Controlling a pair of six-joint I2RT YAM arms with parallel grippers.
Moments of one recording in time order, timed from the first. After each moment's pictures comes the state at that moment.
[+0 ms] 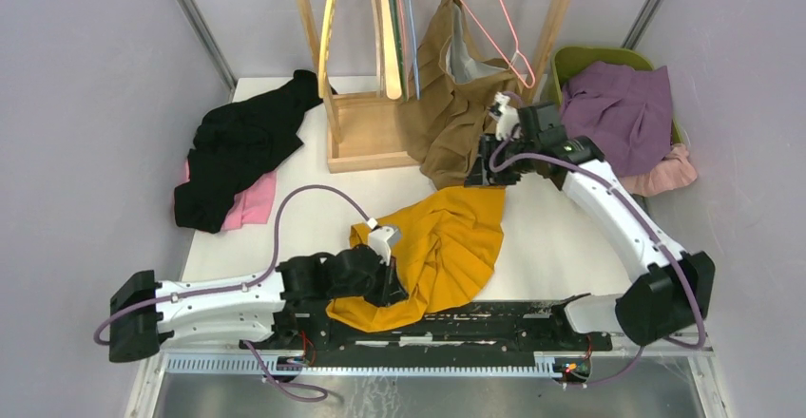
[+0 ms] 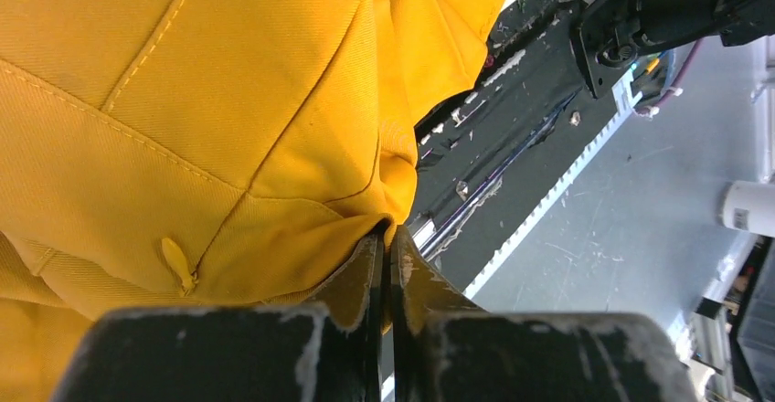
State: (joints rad) left arm -1.19 0.90 0.47 -0.26 0.00 -0.82; right arm 0.31 1.30 1.17 -0.73 -0.48 0.32
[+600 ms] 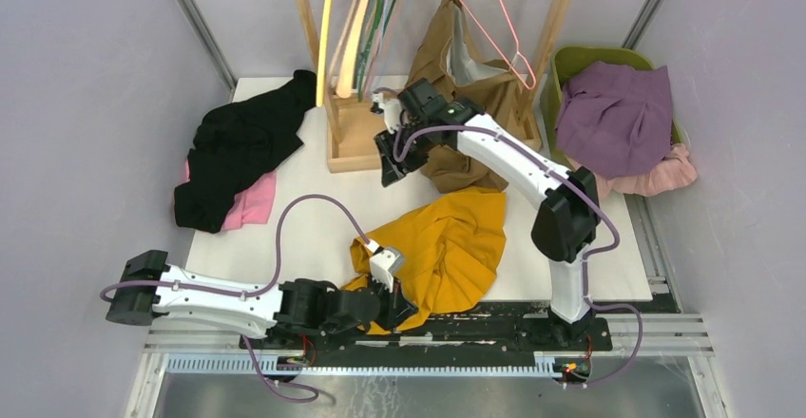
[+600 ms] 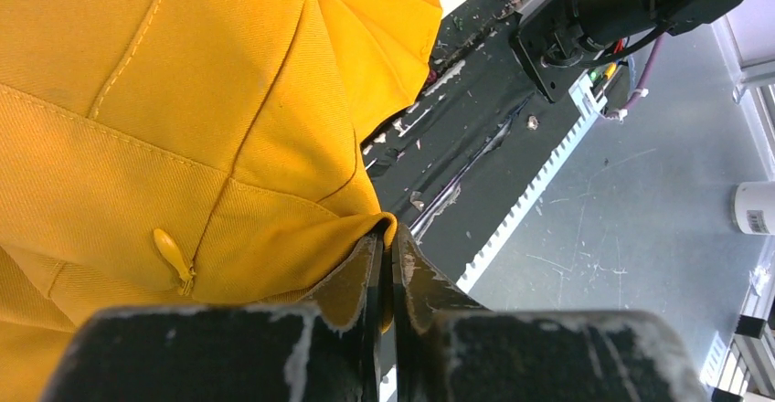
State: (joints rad) left arm -1.58 0.87 0.41 -0.12 -0.42 -0.92; right arm 0.70 1.96 1.88 -0.90 -0.45 0.12
